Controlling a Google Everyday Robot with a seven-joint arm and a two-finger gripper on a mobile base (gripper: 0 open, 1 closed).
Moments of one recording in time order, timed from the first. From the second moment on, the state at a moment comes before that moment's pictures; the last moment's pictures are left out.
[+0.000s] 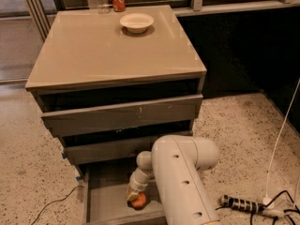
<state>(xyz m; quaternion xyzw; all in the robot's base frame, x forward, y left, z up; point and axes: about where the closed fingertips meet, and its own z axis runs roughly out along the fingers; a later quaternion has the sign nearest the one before) 0.524 0.103 0.159 -0.72 0.63 0.28 0.07</state>
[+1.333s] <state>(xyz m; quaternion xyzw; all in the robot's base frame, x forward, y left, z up) 0.522 0.103 0.159 -0.72 0.63 0.28 0.07</state>
